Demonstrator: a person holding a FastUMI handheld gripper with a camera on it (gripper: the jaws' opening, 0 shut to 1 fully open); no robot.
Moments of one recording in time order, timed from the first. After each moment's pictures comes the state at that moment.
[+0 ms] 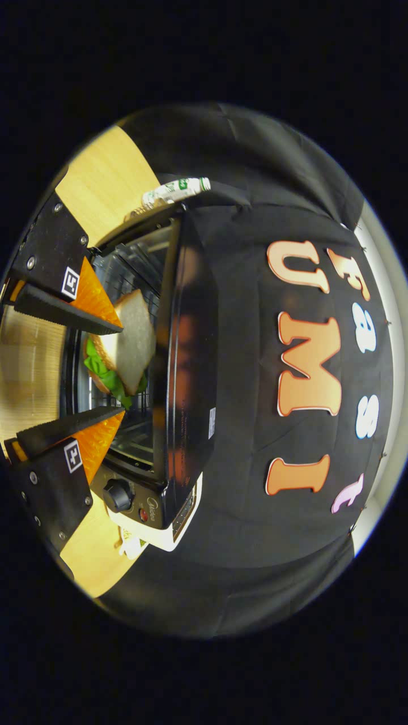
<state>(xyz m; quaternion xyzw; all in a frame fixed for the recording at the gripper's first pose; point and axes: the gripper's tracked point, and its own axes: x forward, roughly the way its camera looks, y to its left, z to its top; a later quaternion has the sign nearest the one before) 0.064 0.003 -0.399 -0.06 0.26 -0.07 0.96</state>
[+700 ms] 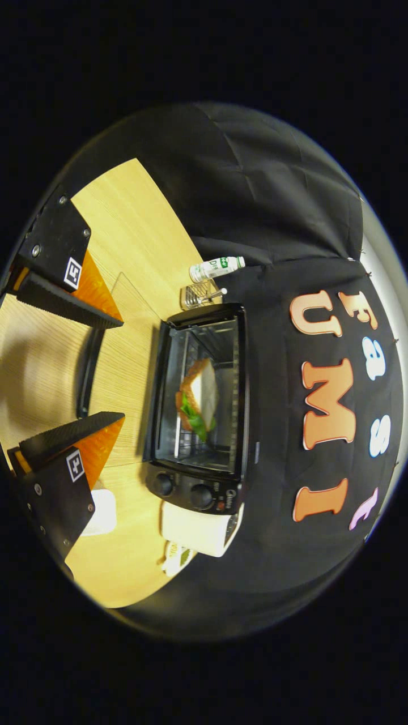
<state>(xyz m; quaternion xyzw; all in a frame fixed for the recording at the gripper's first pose) -0.091 0.042 -0.418 0.01 0.35 0.03 0.94</state>
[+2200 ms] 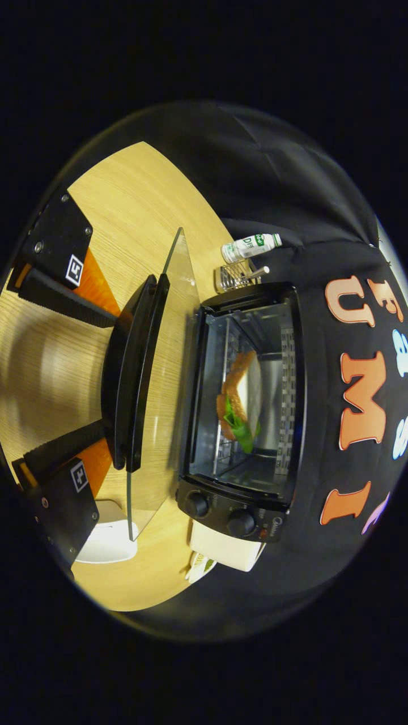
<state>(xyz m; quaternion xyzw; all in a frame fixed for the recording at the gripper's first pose) -0.051 0.046 -0.455 -0.01 0.40 -0.01 0.92</state>
